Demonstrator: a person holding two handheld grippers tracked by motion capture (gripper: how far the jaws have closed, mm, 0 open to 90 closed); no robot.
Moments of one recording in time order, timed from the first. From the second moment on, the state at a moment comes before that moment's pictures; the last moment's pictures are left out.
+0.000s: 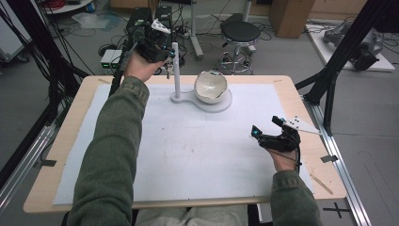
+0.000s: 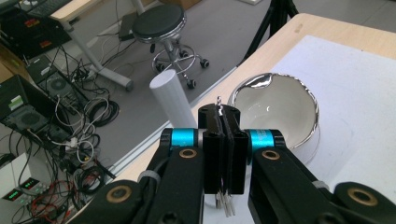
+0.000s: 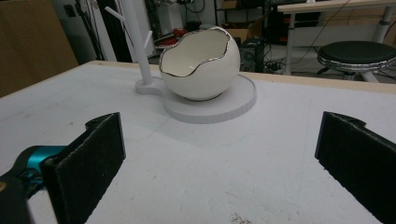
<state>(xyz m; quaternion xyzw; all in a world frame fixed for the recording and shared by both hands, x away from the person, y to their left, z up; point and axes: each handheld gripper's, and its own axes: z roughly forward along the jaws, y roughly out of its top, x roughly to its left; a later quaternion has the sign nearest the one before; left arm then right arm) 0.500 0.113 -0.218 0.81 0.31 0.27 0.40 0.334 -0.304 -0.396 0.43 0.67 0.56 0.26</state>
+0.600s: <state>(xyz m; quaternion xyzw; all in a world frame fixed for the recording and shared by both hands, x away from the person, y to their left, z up) 0.511 0.101 -0.222 0.81 0.33 0.28 0.40 0.332 -0.306 -0.396 0.43 0.66 0.56 0.26</state>
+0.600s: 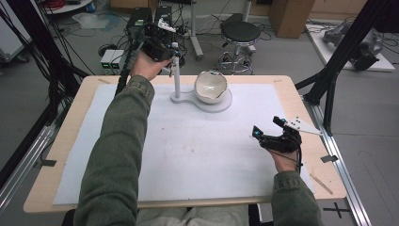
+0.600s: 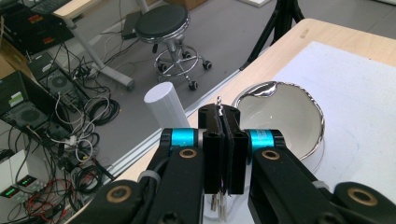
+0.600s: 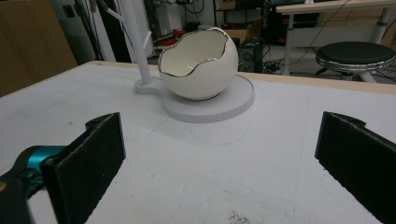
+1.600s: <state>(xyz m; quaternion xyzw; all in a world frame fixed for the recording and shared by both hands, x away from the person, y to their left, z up) 0.526 0.088 -0.237 0.80 0.35 0.29 0.39 0.328 -0.310 -0.396 0.43 0.66 0.56 0.26</state>
